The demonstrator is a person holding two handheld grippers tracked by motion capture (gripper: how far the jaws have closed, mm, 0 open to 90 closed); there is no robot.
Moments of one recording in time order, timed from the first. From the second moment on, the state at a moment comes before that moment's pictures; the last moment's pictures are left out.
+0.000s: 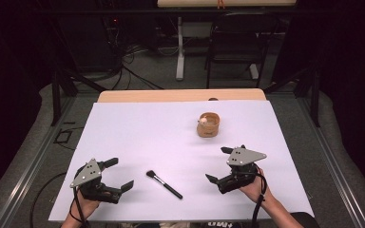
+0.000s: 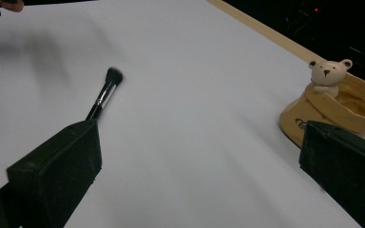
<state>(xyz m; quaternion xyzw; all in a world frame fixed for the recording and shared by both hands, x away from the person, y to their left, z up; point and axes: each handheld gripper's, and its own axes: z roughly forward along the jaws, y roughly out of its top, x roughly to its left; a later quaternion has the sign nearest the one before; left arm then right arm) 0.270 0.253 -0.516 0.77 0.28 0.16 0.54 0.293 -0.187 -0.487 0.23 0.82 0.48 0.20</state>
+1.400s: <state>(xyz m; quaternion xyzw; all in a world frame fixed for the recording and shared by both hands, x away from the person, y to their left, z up) 0.270 0.253 -0.516 0.77 0.28 0.16 0.55 0.314 -0.130 -0.491 0.21 0.83 0.48 0.15</state>
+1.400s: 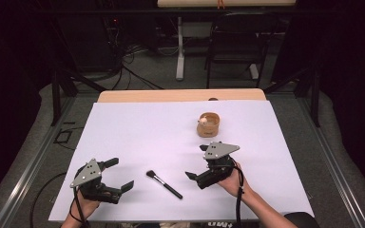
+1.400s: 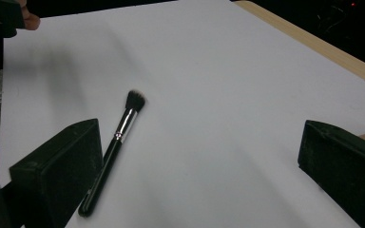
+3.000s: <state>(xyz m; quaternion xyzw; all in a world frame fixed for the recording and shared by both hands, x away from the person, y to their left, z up) 0.270 0.253 -0.516 0.78 0.28 0.16 0.55 0.338 -0.031 -0.501 0.18 0.92 0.35 0.06</state>
